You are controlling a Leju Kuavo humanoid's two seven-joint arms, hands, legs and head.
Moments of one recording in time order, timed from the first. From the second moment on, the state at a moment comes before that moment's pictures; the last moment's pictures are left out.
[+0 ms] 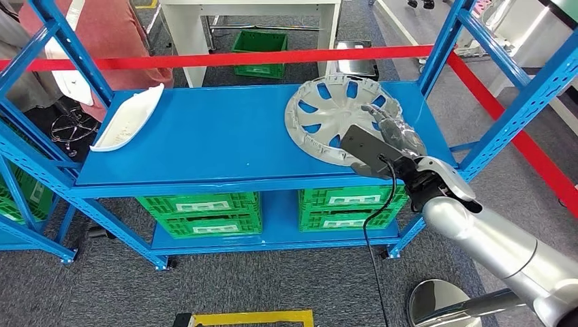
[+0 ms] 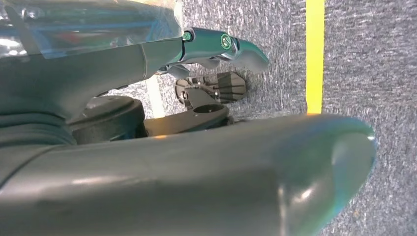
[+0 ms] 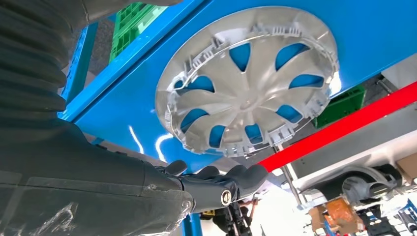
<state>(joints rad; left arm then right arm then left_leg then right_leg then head) -0.11 -0.03 -0.80 -0.22 0.87 0.12 -0.26 -0.74 -0.57 0.92 -1.60 0.17 -0.18 0.45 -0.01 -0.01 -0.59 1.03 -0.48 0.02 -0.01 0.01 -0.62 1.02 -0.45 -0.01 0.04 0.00</state>
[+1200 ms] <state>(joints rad) -0.11 -0.02 -0.80 -0.22 0.87 0.12 -0.26 -0.71 -0.57 0.90 -1.60 0.17 -0.18 0.45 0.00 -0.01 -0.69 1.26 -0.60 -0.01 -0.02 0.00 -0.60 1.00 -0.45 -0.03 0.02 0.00</state>
